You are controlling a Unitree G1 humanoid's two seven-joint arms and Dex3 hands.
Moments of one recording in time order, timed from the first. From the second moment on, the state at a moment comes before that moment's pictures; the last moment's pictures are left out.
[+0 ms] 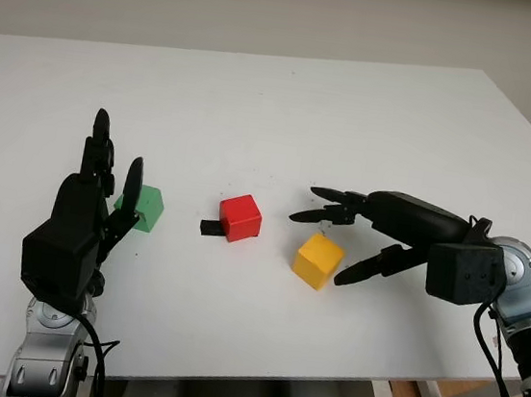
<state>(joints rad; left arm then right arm) -0.02 0.15 0.16 -0.13 0.08 0.01 0.07 -0.58 -0.66 0.18 0.67 -0.23 -0.72 0.66</state>
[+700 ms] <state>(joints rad) -0.02 0.15 0.16 -0.14 0.08 0.01 0.06 -0.58 -0.63 0.20 0.73 -0.24 -0.74 0.62</state>
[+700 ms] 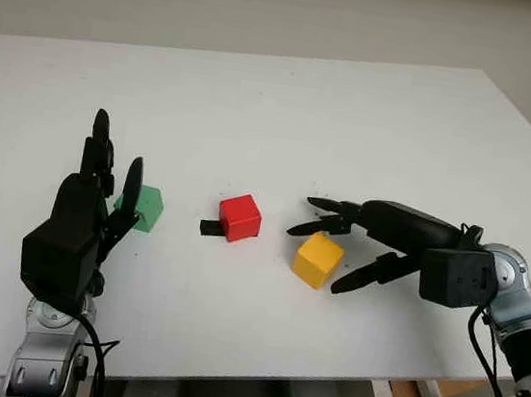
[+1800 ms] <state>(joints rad) -0.02 0.15 0.16 -0.14 0.08 0.02 0.07 -0.59 -0.57 0.18 0.80 -0.15 -0.63 0.62</state>
